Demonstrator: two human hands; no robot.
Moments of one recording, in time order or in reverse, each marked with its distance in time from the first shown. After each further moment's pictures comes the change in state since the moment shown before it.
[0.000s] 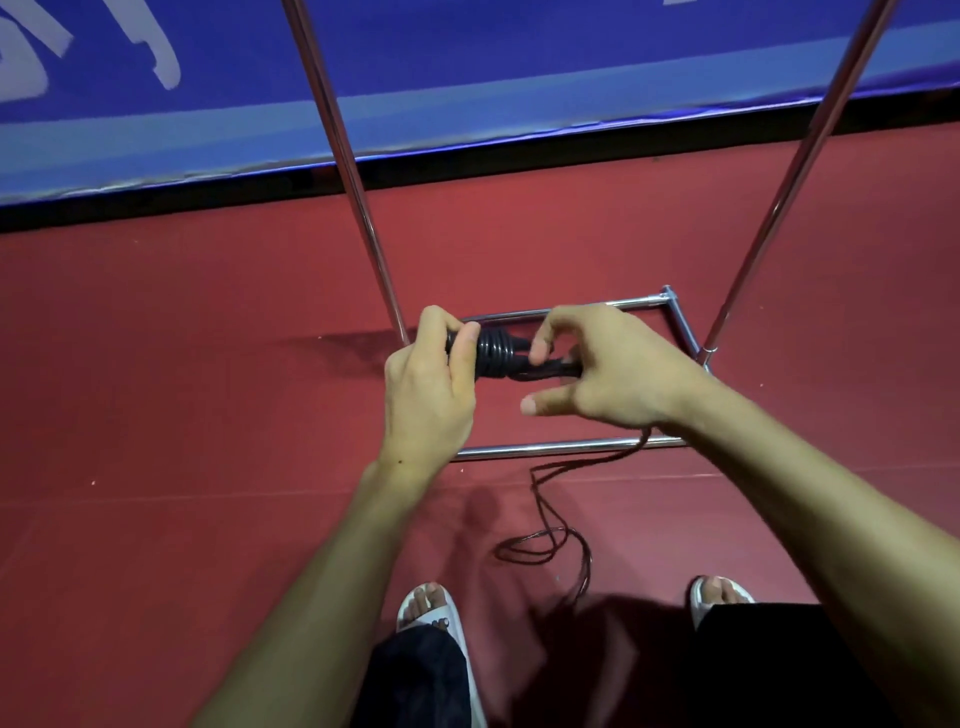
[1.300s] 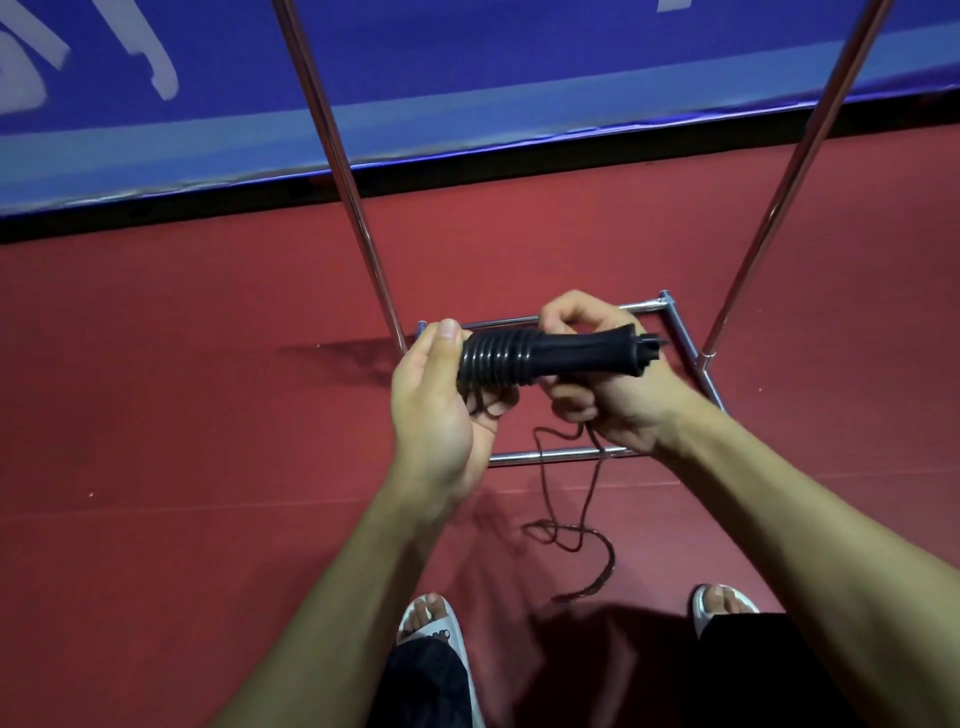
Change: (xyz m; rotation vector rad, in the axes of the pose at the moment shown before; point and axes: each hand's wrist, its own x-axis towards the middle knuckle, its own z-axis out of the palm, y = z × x) left_hand 0.003 0.043 0.005 -1.078 0.044 -0.697; right_hand 0.010 0.014 0.018 1.178 -0.051 -0.094
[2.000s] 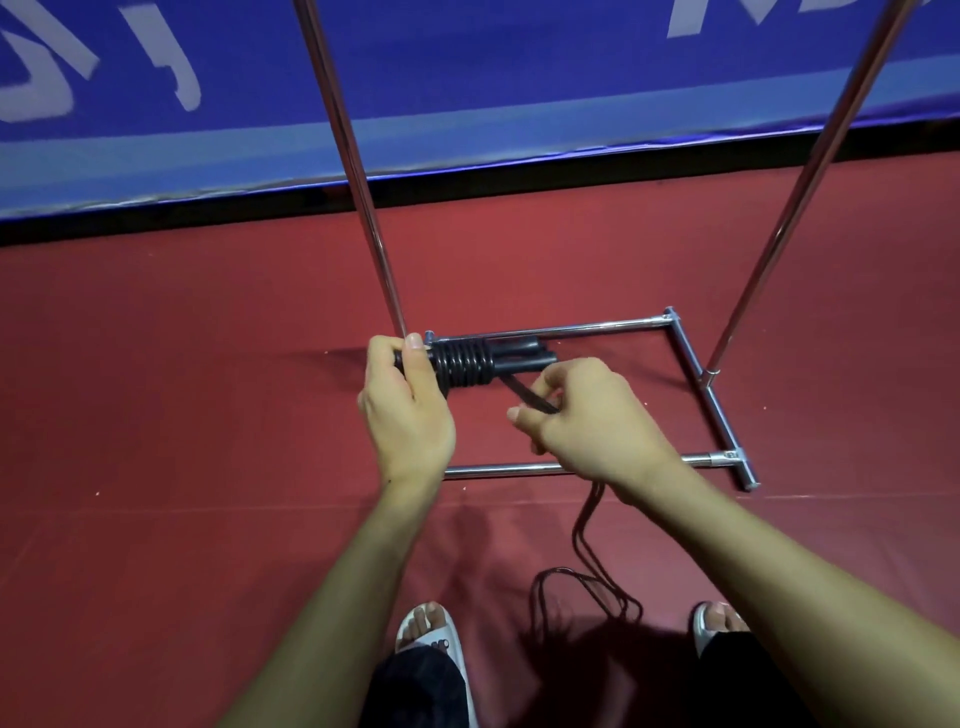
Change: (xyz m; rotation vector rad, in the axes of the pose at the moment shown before) left_hand 0.021 -0.011 -0.039 0.842 0.370 0.492; right_hand -0.016 0.002 0.032 -1.078 0.277 0.197
